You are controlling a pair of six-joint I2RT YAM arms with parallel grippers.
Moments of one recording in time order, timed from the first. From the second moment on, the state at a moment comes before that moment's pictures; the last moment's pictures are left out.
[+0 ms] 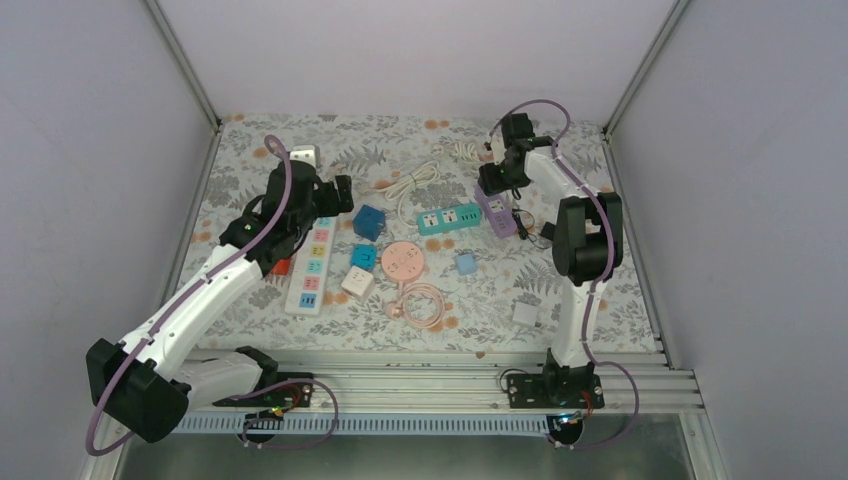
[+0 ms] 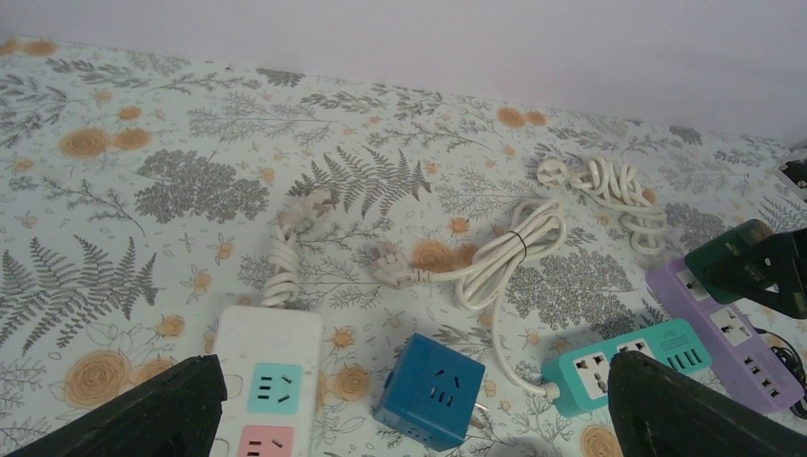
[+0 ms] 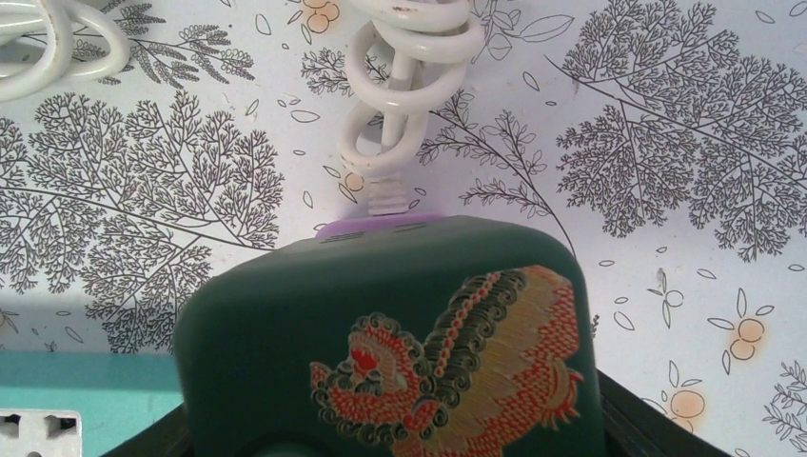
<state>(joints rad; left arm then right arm) -0.49 1.13 1.03 -0.42 -0.26 -0.43 0.18 2.10 1.71 -0.76 -0.05 -0.07</state>
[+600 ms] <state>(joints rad) -0.49 1.13 1.03 -0.42 -0.26 -0.43 0.17 2.07 1.64 -0.73 -0.02 -0.01</state>
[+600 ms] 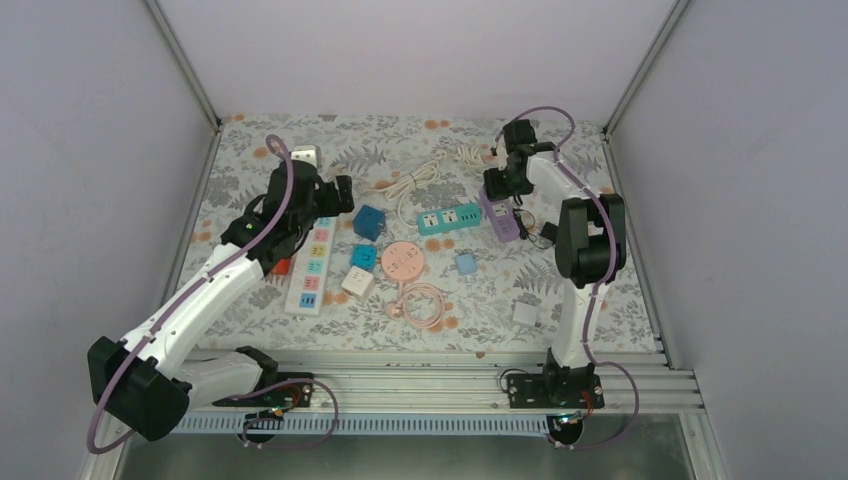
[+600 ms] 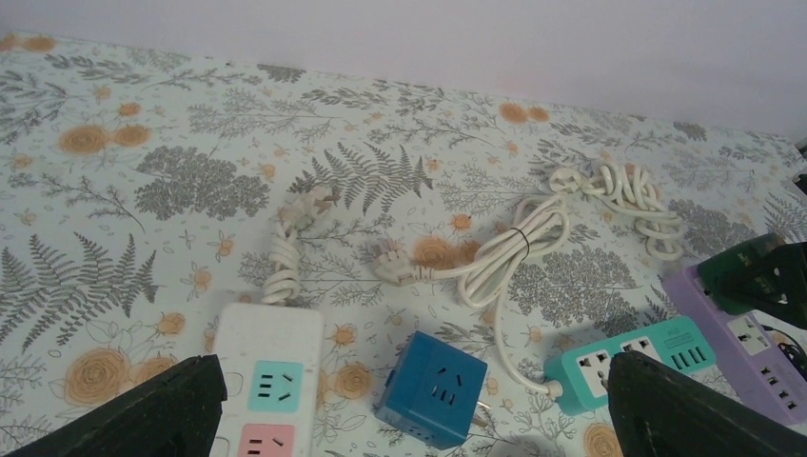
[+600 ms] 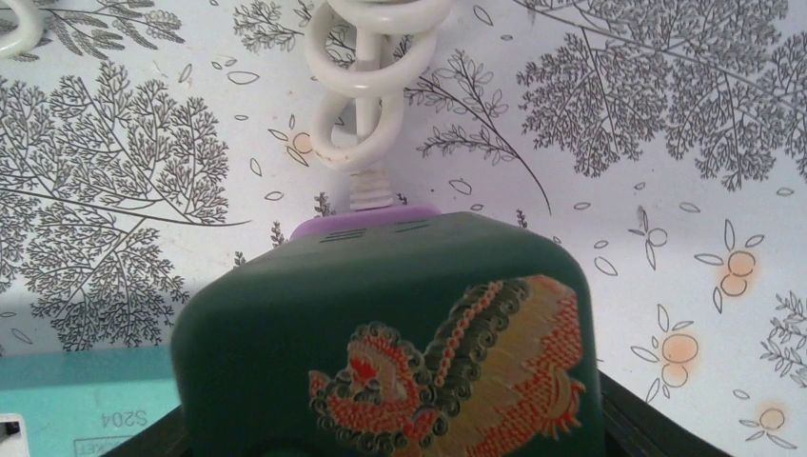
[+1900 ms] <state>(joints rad) -0.49 1.16 1.03 -0.42 -0.28 -0.43 0.20 2.13 1.66 -0.70 0.07 0.03</state>
